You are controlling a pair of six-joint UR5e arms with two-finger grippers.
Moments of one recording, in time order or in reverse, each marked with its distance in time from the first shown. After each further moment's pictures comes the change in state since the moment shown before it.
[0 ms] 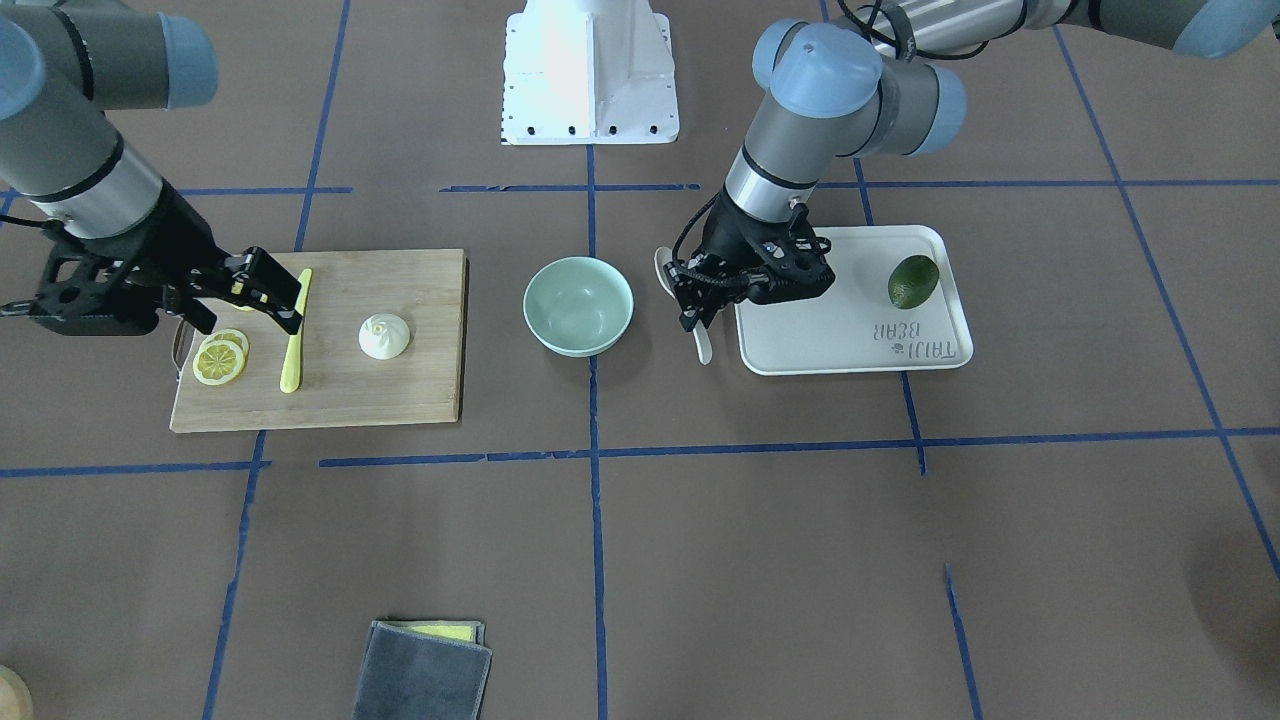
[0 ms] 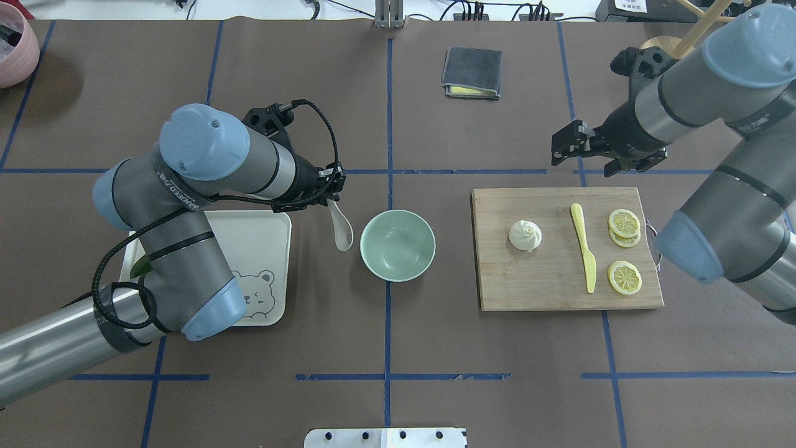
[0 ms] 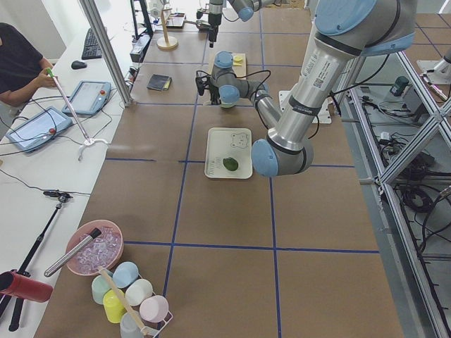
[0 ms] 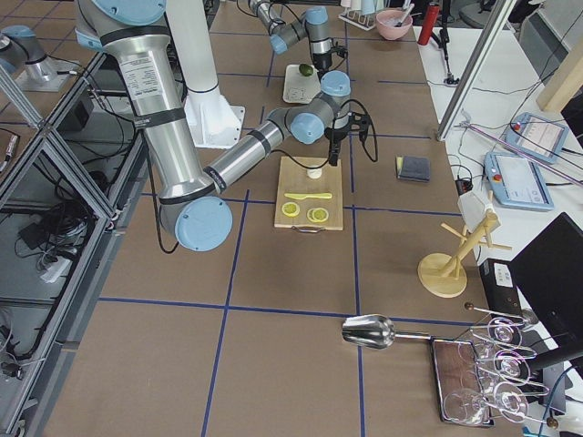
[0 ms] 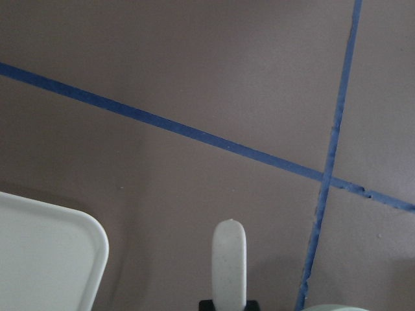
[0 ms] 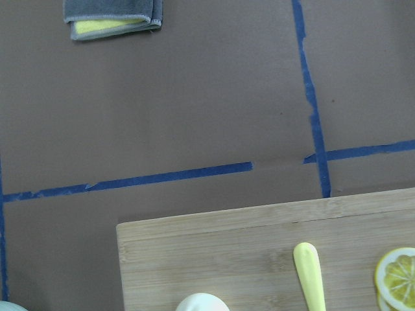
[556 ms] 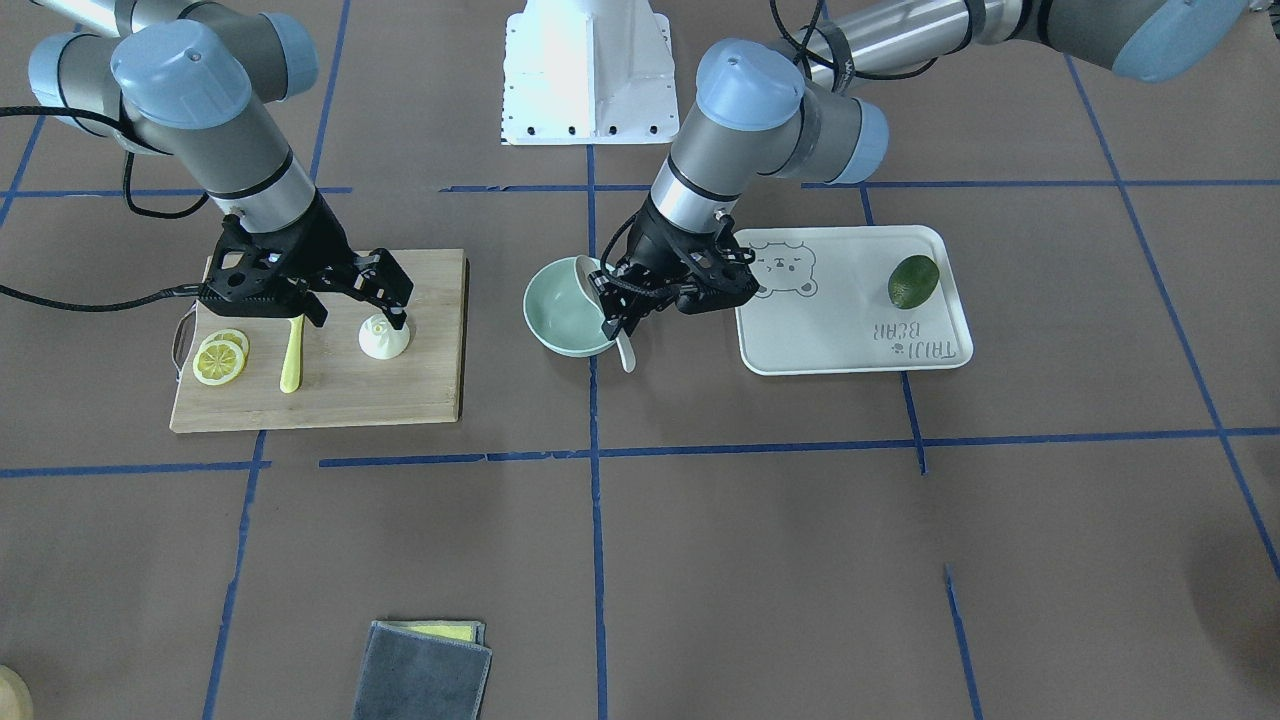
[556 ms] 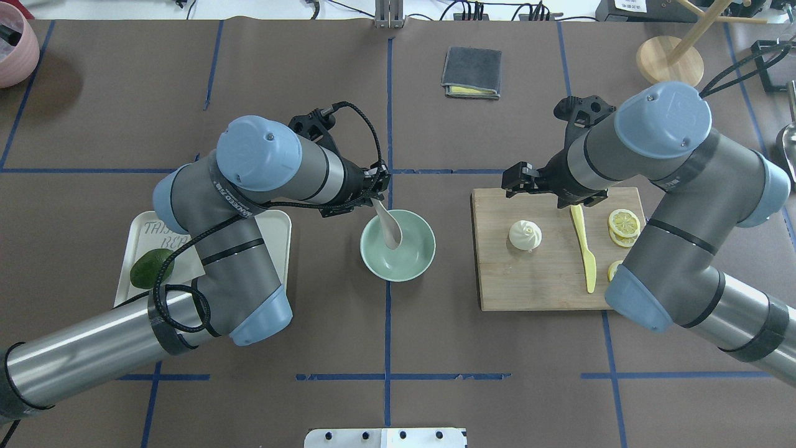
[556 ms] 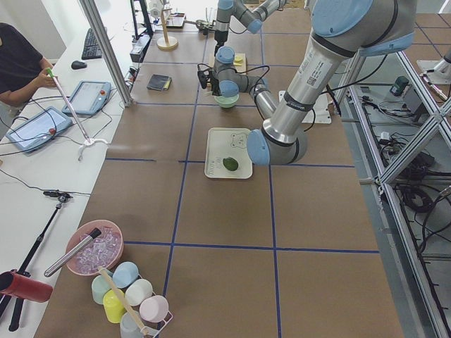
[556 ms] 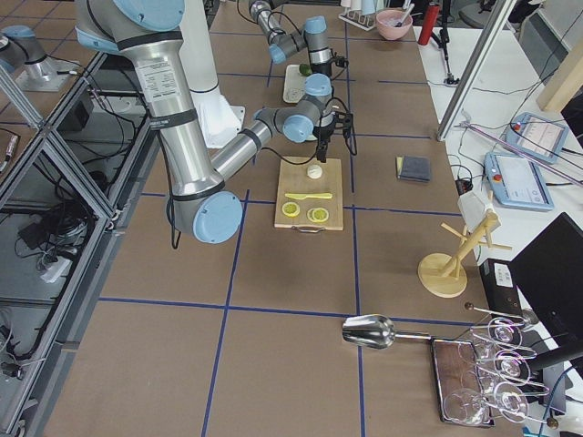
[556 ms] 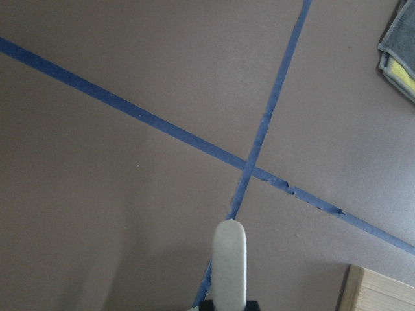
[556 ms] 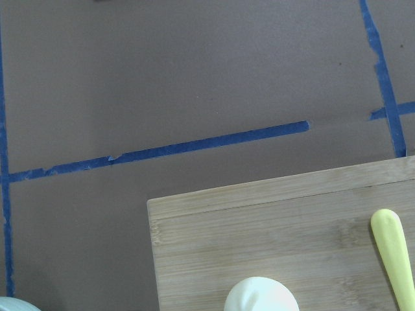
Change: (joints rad) left arm 0.058 -0.102 0.095 -0.075 0.064 -0.108; right arm -0.148 0.034 -0.042 0.040 -0.147 0.108
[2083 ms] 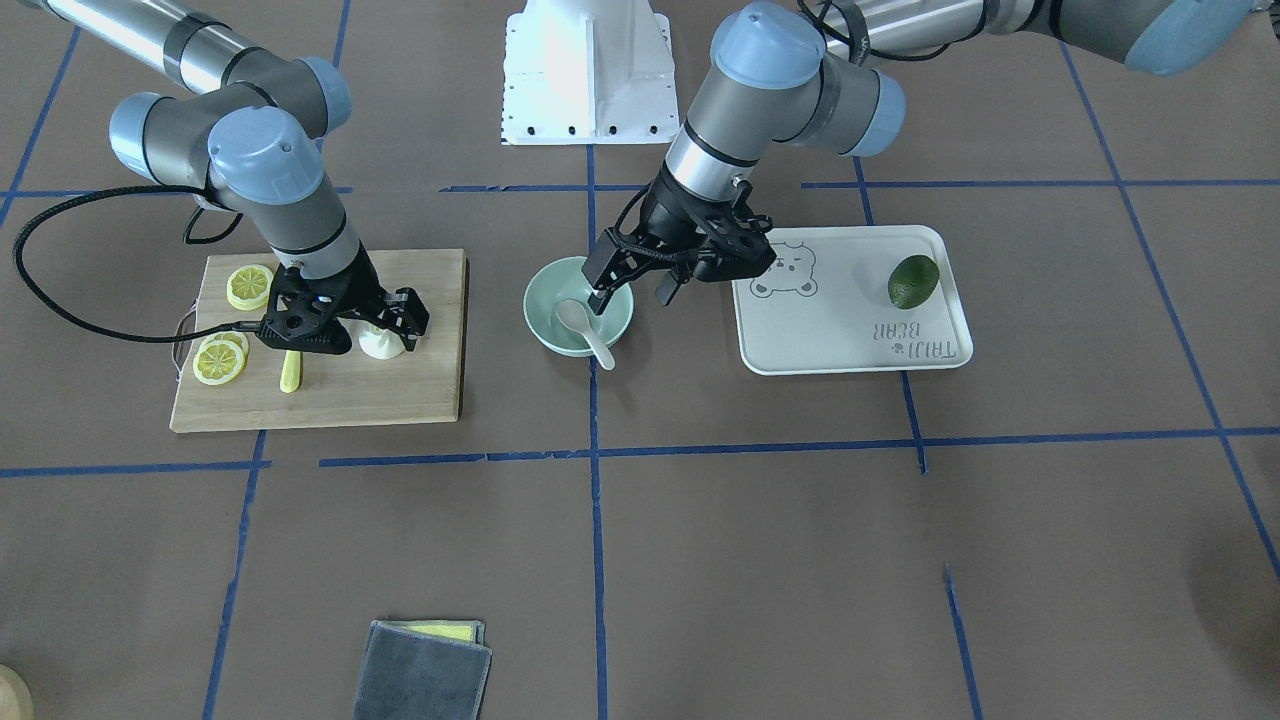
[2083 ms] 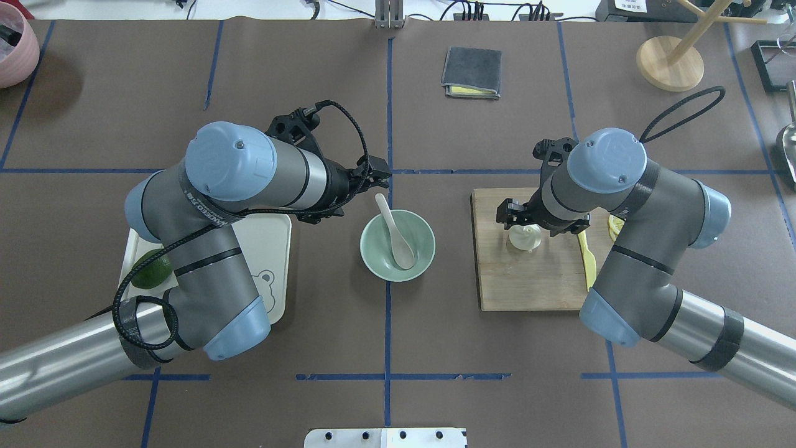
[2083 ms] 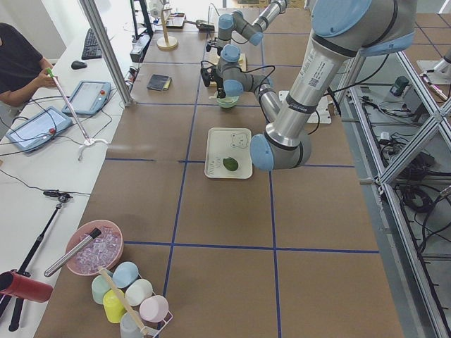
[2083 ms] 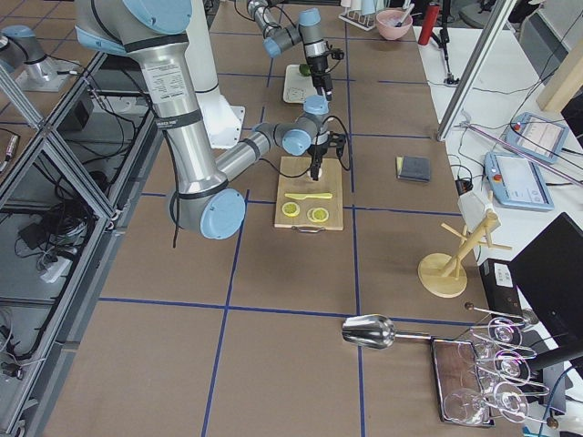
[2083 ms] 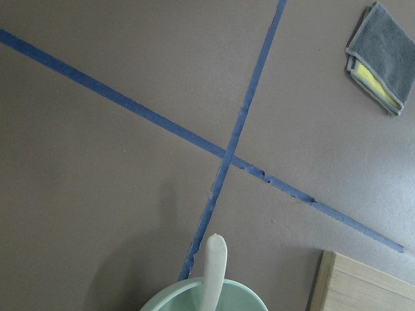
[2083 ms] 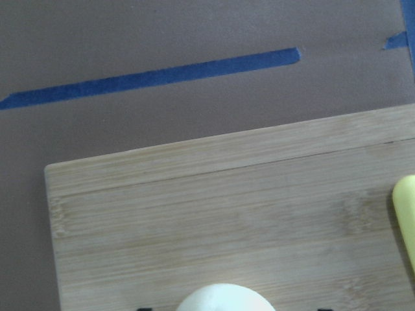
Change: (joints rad) left arm -0.011 0.066 -0.122 0.034 0.016 0.004; right arm -0.075 0.011 -0.133 0.001 -0.037 -0.006
